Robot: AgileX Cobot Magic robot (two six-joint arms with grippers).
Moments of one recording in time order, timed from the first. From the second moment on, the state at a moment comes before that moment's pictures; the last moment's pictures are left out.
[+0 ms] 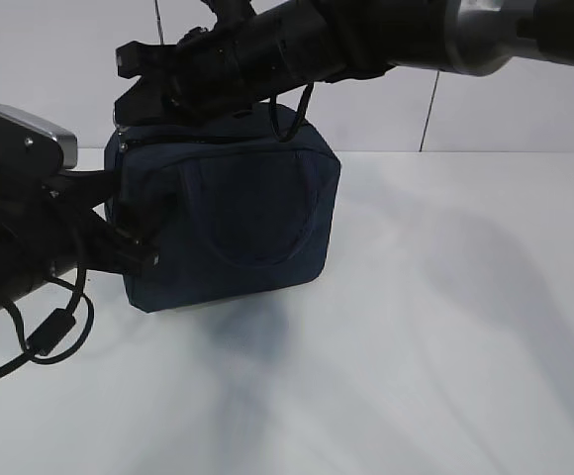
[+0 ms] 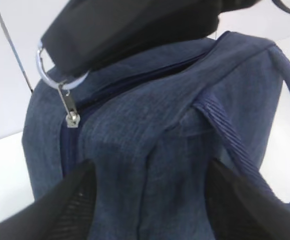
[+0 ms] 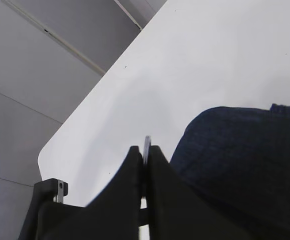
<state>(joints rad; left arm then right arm) -0.56 1.56 -0.48 -0.12 -0.77 0.14 0.58 2.13 -1.85 1.16 0.72 -0.74</state>
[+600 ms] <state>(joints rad) -0.56 1.64 -0.48 -0.13 -0.88 0.14 0.58 2.13 -1.85 1.16 0.72 -0.74</state>
